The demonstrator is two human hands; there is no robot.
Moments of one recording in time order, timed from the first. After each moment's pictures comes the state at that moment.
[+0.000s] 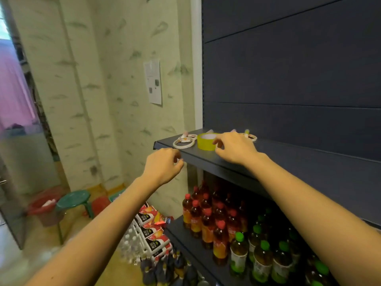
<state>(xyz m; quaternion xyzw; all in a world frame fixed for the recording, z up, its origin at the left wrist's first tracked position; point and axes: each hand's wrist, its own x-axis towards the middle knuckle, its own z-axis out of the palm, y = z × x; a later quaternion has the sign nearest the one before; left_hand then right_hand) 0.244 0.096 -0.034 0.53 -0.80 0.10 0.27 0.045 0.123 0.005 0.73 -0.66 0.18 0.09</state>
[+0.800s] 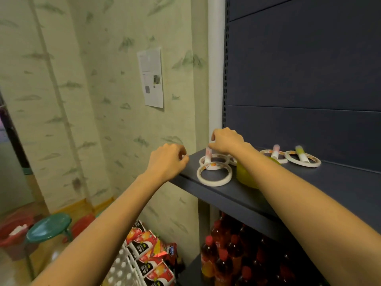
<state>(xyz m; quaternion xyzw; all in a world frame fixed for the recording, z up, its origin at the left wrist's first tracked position) 0.287 -0.183 -0.025 0.50 -0.82 0.08 0.28 0.117 -0.178 0.014 0.65 -0.75 0.14 0.02</state>
